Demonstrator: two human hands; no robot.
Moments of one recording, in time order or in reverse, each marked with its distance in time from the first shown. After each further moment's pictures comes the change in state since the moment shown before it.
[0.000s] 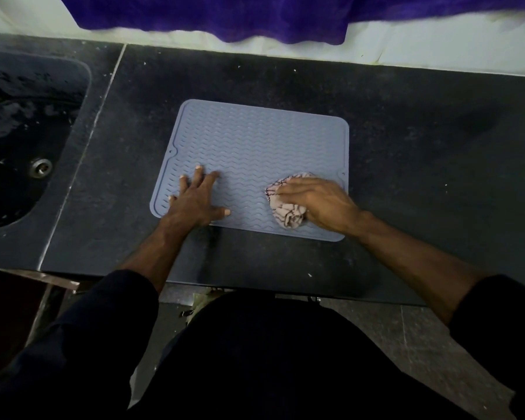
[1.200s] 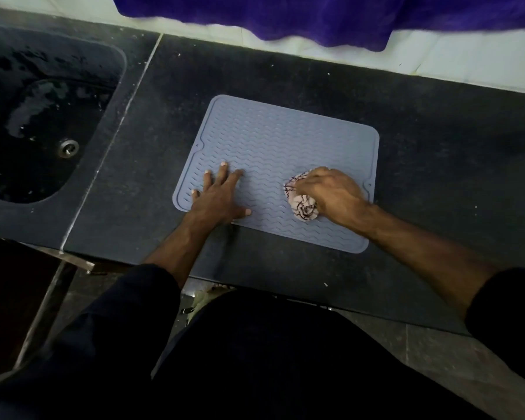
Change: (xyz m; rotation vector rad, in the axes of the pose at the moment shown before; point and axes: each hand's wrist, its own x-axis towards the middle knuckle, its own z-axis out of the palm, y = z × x) left_hand 0.007 -0.007 0.009 0.019 0.038 -0.017; right_hand 0.040 -0.010 -0.015 -0.143 -0.003 0.044
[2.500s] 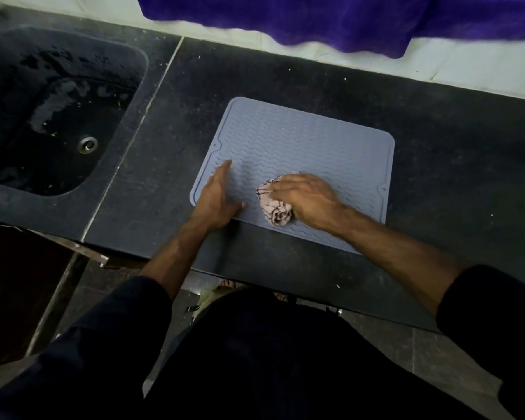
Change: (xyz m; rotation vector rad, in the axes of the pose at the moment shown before) left_hand -0.031 -0.016 -0.014 -0.397 0.262 -0.023; right_hand 0.035 -0.048 0.008 0.111 -0.018 -0.171
